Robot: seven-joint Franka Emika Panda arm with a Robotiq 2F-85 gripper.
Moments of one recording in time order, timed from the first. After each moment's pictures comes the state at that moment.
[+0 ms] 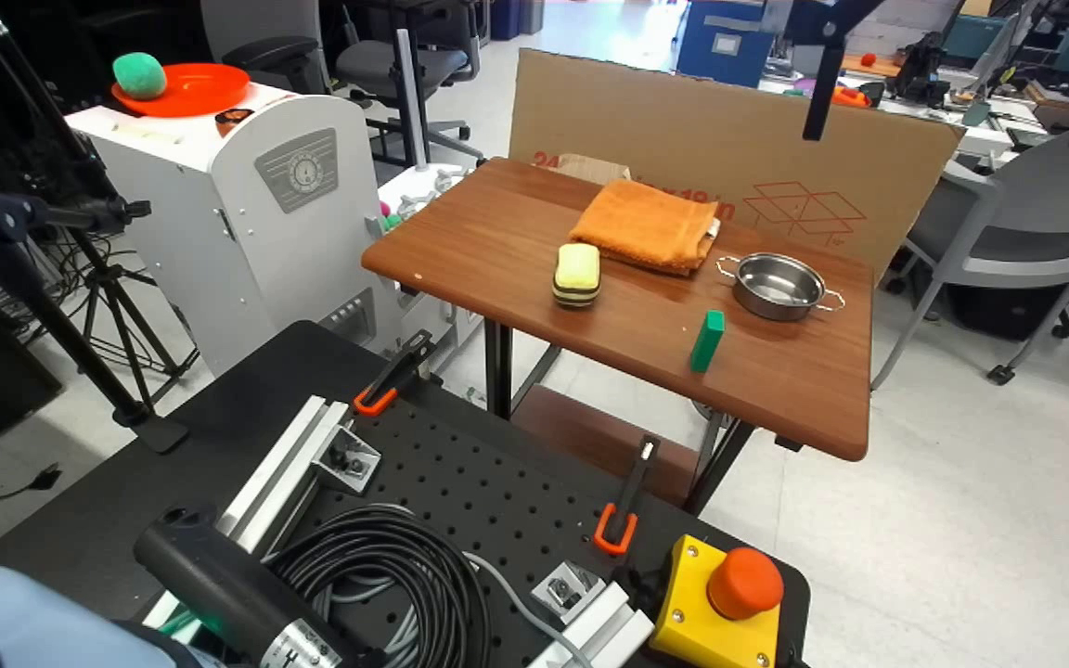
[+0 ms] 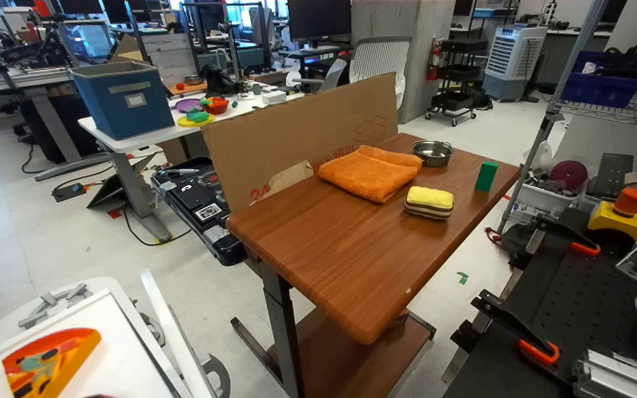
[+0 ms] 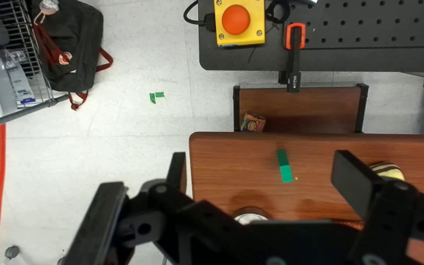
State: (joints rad) arm -0.18 -0.57 -0.20 -2.58 -0.30 2.08 -0.25
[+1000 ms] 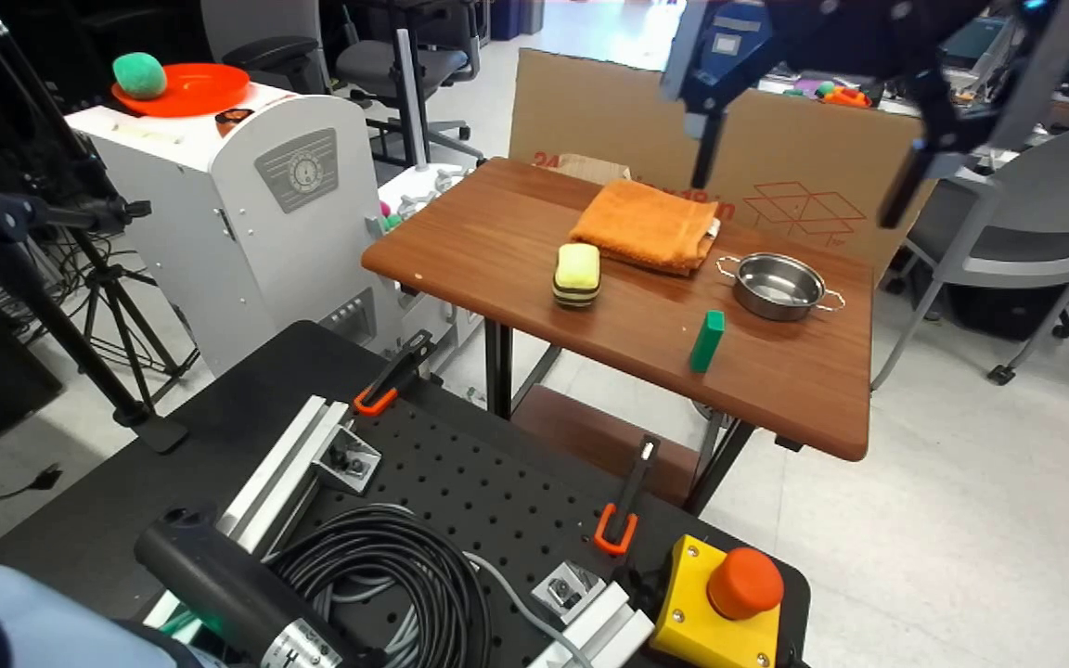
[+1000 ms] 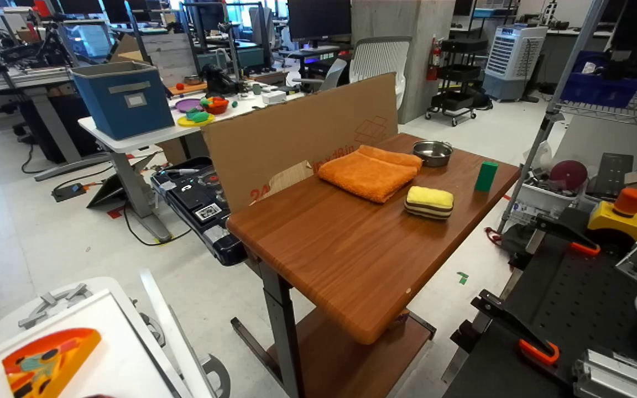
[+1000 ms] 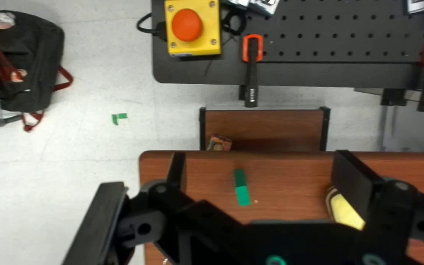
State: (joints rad) arm -0.11 -0.42 -0.19 -2.56 -0.20 2.08 -0.25
